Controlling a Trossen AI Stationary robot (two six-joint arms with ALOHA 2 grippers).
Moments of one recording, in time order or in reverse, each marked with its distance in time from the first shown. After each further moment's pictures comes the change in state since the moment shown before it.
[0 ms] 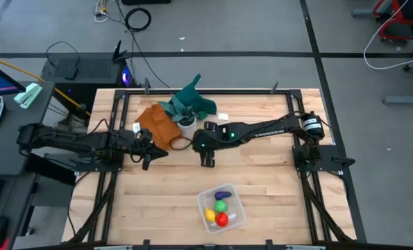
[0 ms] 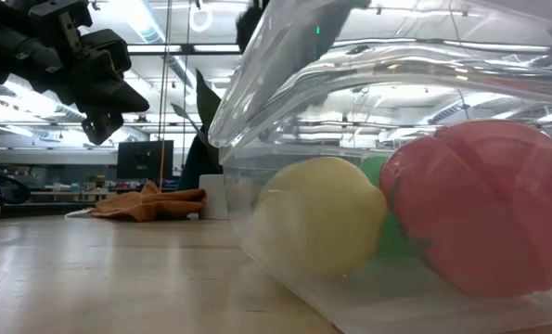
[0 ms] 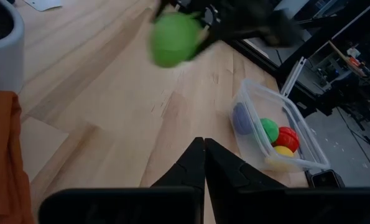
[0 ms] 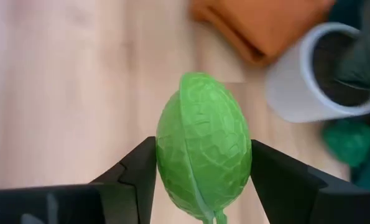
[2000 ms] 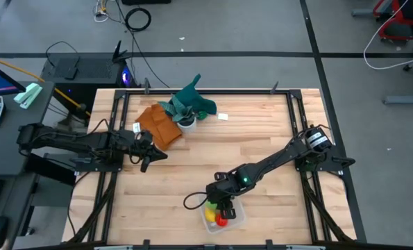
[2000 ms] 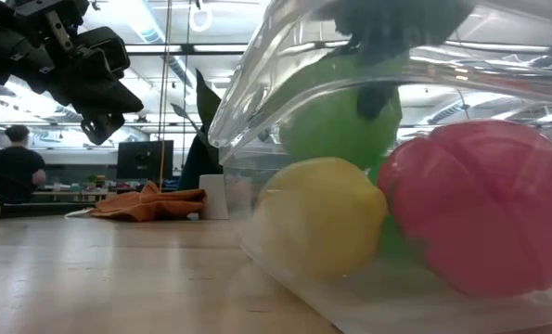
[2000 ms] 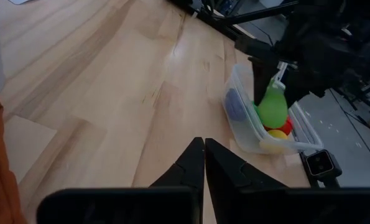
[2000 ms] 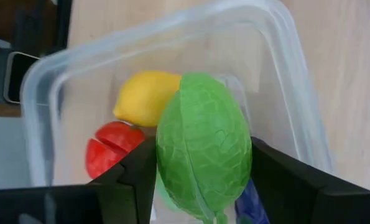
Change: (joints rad) left arm 0.000 0.000 0.000 -0.015 0.058 0.052; right arm 0.364 0.004 -0.166 0.098 -0.320 0.334
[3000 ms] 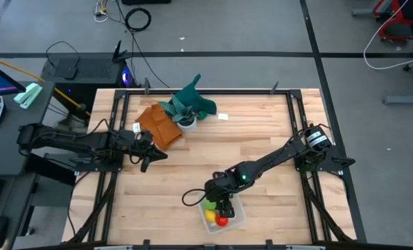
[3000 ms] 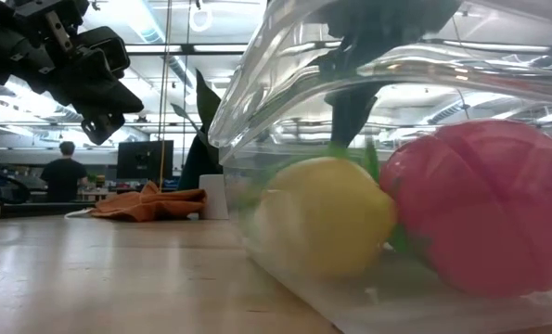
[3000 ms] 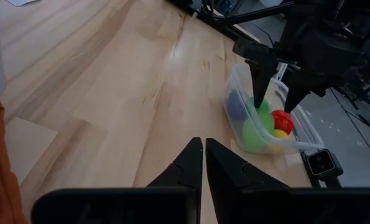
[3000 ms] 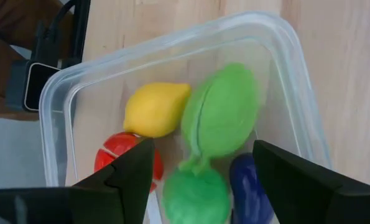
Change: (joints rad) left arm 0.000 0.000 0.000 0.000 -0.001 0.007; right arm -0.024 0.000 -0.009 0.043 -0.057 -0.014
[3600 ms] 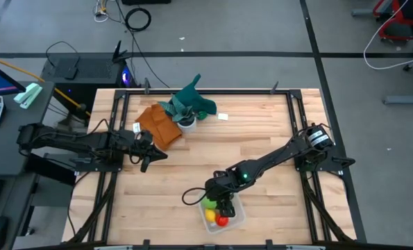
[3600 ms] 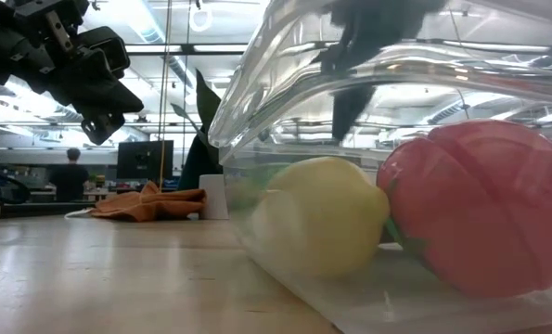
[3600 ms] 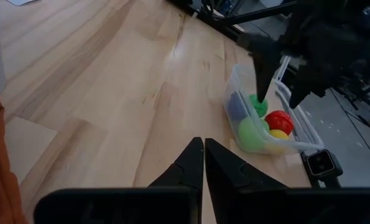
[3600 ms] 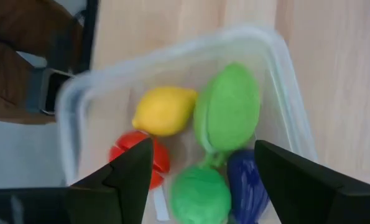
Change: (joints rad) left arm 0.000 0.000 0.000 0.000 0.000 -0.003; right arm -0.002 -0.019 0.020 -0.040 0.000 0.015
